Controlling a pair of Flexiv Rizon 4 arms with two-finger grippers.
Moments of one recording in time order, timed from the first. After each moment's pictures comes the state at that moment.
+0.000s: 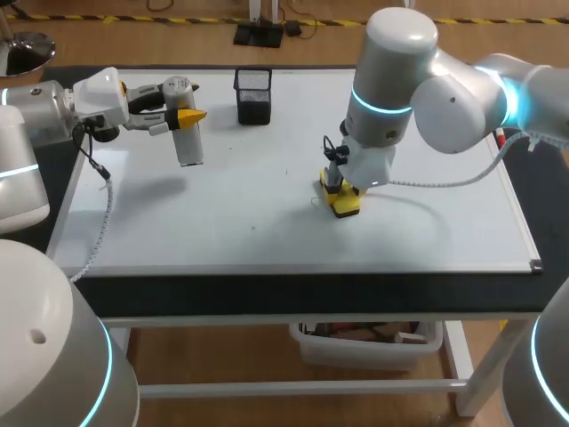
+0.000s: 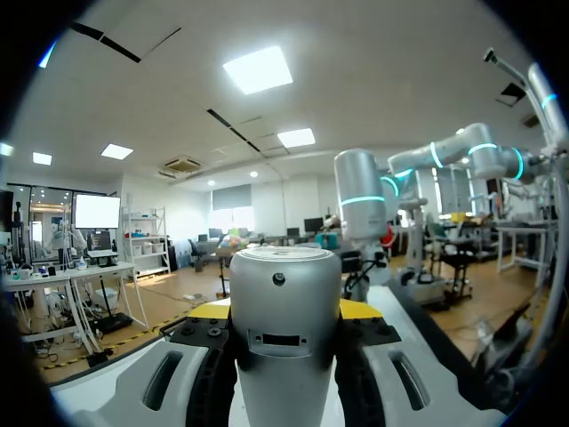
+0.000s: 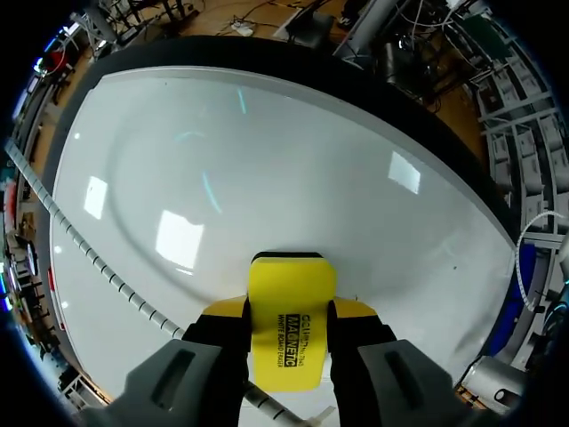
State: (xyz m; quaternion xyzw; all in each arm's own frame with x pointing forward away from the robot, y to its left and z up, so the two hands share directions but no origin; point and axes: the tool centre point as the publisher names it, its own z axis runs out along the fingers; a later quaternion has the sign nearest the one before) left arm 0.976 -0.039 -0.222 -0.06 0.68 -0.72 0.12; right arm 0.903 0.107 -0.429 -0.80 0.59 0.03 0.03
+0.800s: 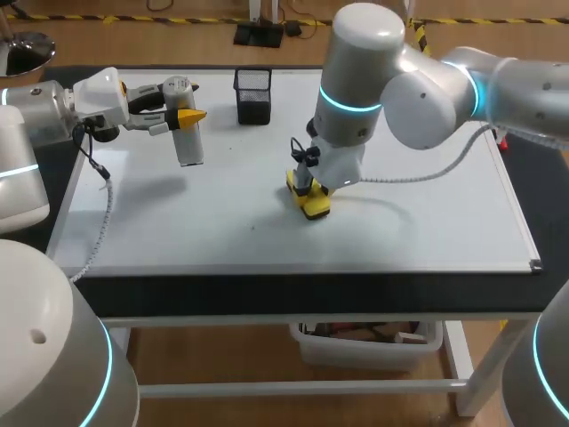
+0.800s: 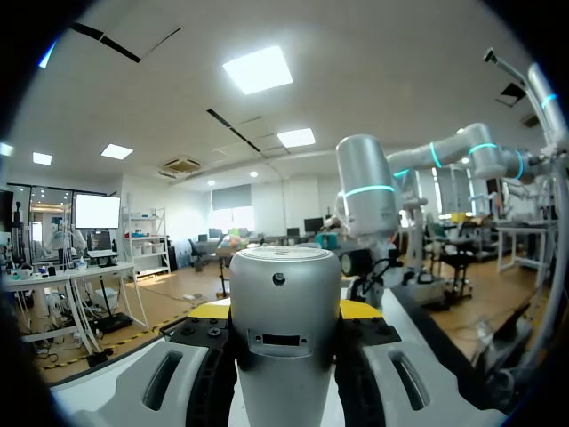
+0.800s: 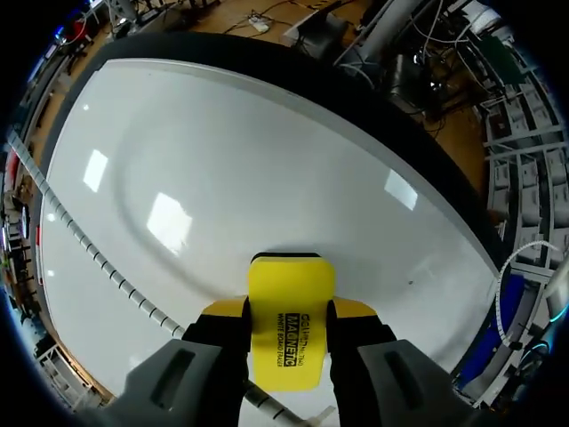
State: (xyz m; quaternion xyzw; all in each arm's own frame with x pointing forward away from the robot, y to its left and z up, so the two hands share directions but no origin) left arm 0.976 -0.039 -0.222 -0.06 0.68 -0.72 0.12; right arm 0.891 0.172 -0.420 -0.84 0.54 0.04 0.04
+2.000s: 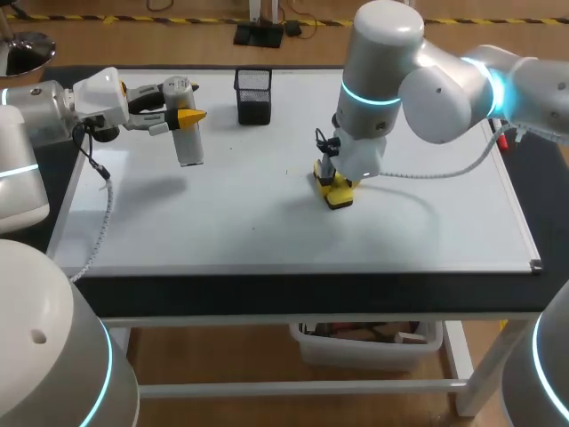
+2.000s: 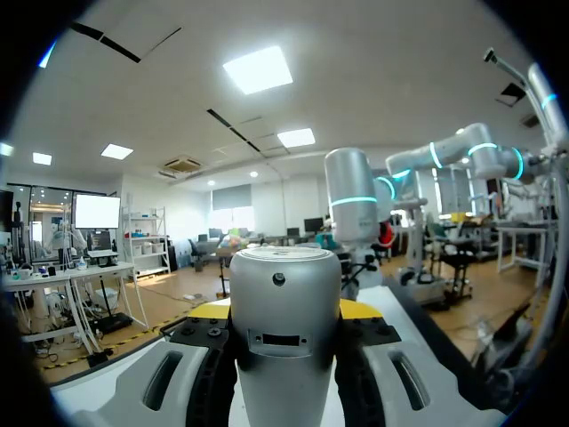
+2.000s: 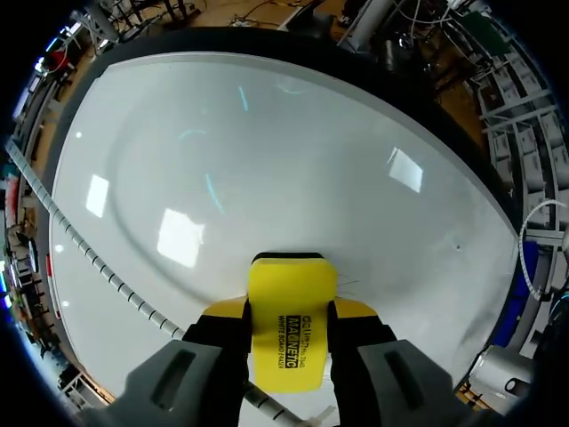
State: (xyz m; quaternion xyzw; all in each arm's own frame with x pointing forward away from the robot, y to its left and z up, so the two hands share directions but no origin) left arm 0.976 -0.039 -0.222 -0.06 0.68 -0.72 0.12; right arm 0.925 0.115 -0.432 -0.80 0.60 0.03 0.02
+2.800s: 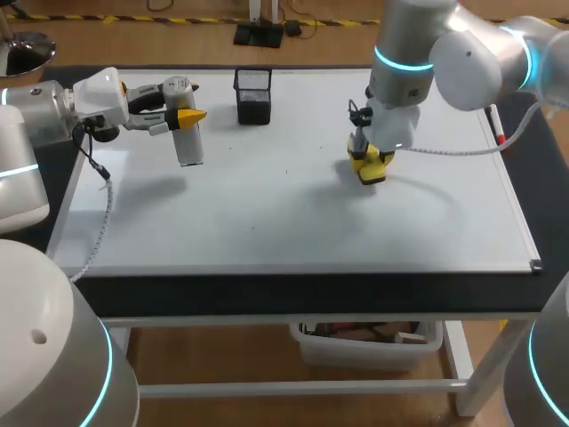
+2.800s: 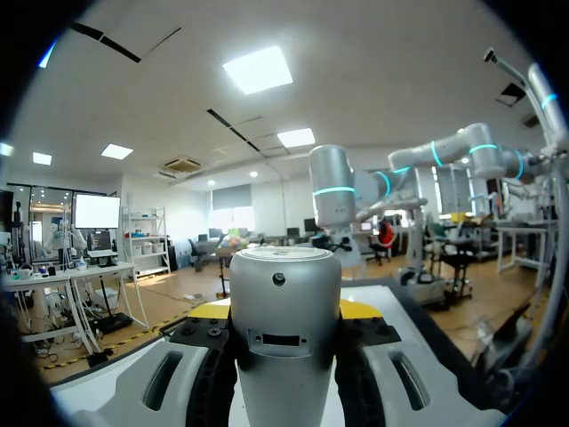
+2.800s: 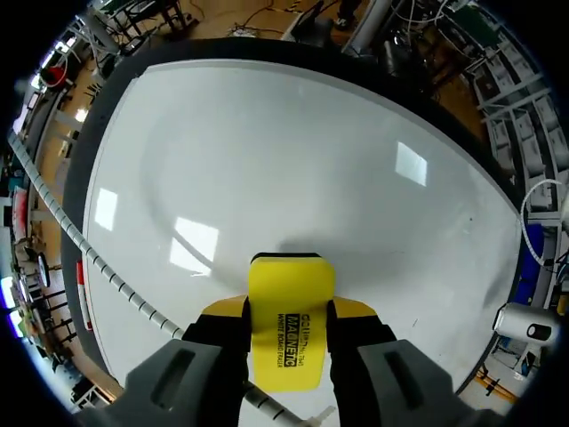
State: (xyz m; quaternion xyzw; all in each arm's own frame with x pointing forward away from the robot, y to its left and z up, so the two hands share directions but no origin) left arm 0.976 -0.039 -0.222 -0.06 0.68 -0.72 0.12; right arm 0.962 0.046 -0.396 -0.79 0.62 0.02 0.01
